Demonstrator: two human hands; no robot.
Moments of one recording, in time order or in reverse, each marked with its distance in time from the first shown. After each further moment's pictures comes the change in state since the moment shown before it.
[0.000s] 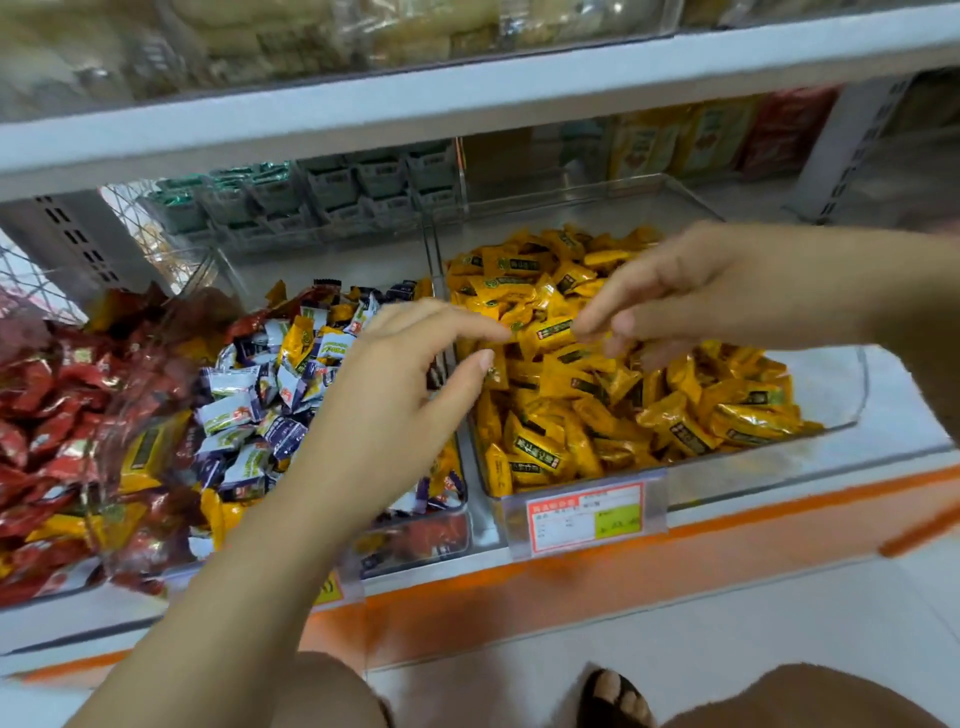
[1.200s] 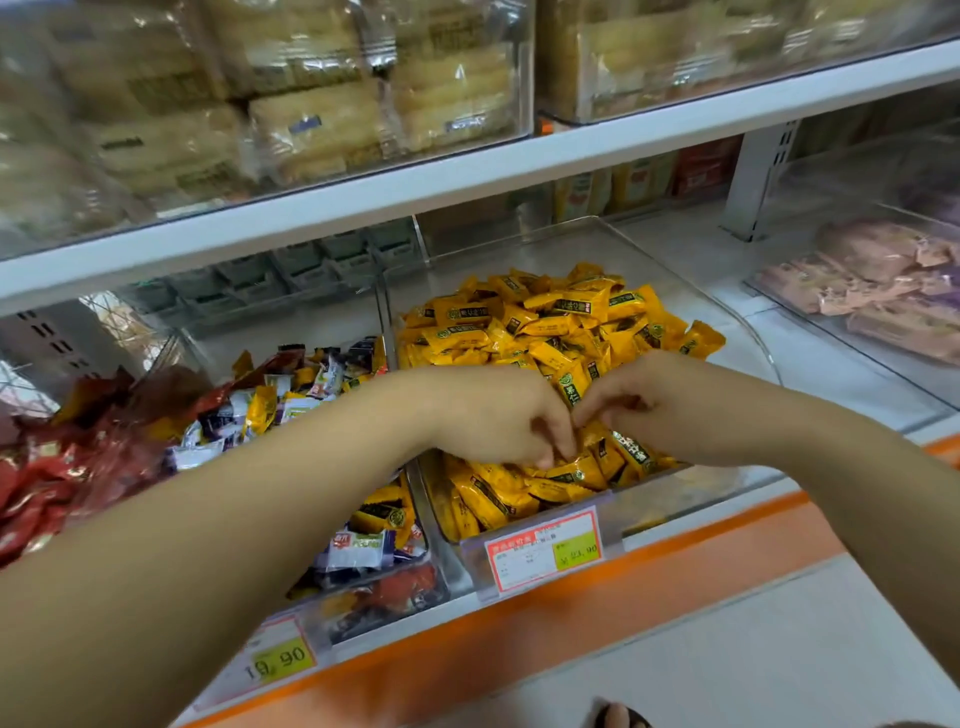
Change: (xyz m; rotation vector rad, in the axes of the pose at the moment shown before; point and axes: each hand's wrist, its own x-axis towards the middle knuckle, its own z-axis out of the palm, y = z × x) left_hand 0.087 0.034 0.046 0.291 -1.090 0.112; right_hand -0.017 0.051 0.037 -0.239 0.229 0.065
